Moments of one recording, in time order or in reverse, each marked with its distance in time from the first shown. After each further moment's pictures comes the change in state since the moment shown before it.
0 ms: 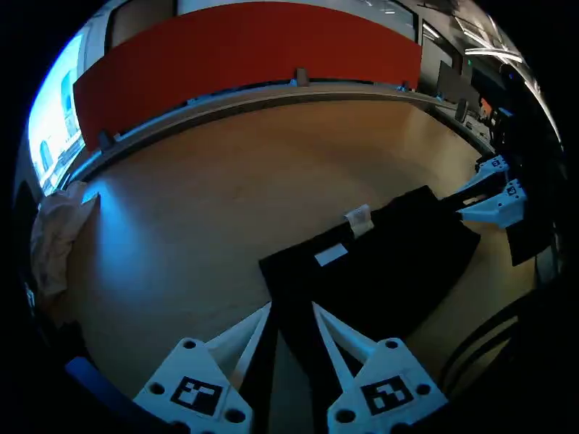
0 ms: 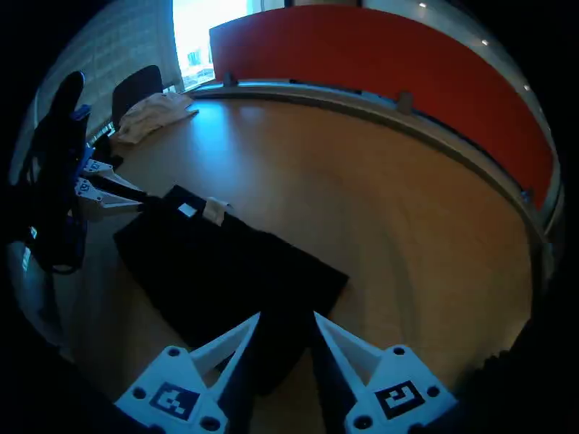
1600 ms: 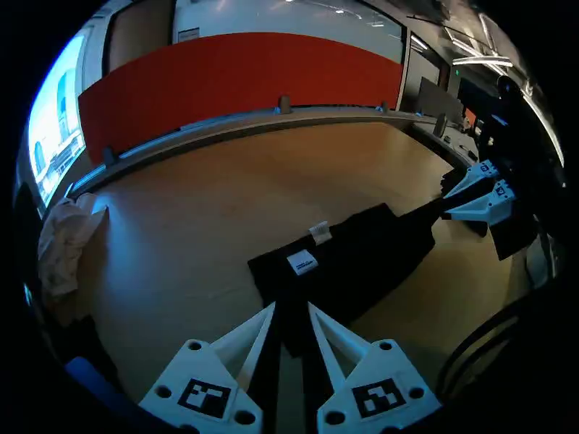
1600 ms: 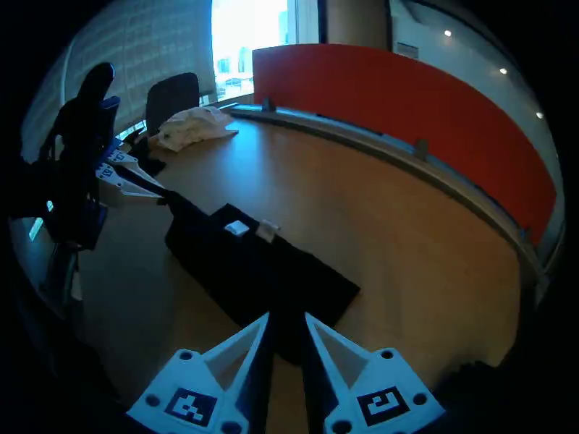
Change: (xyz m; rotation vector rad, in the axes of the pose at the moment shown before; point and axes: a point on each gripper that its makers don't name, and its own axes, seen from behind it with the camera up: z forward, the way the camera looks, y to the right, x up) left arm 0.016 0.022 -0.088 -0.073 0.071 0.000; right arm 0.019 -0.038 -0.078 0.075 0.090 -0.121
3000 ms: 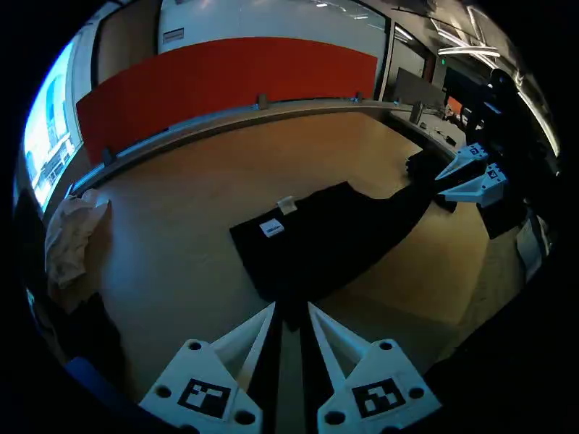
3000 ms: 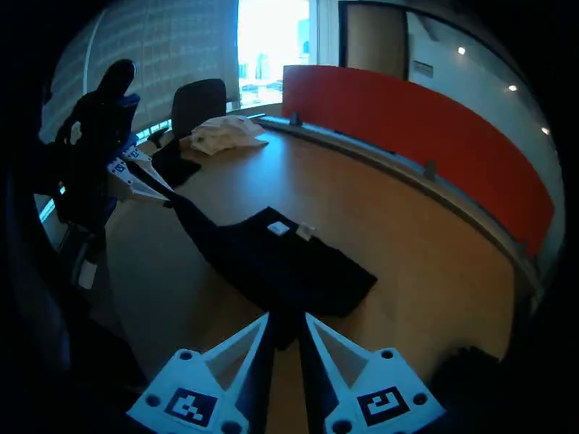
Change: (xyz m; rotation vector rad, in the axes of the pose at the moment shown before) left arm -0.036 0.038 -0.089 -0.058 -0.043 0.044; right arm -0.009 -0.062 -0.073 0.043 0.048 -0.073
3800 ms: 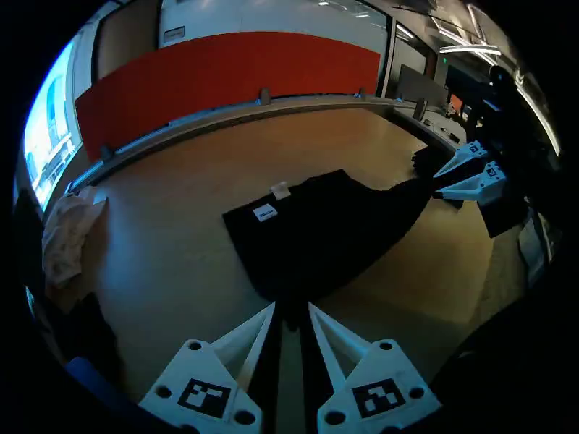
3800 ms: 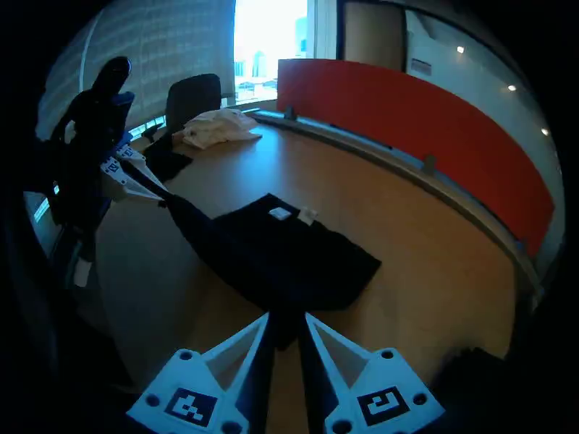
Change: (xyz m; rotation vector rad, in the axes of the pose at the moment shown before) left arm -0.009 -0.006 0.023 0.010 -0.005 0.004; right arm -0.008 0.011 0.023 -0.019 -0.005 0.000
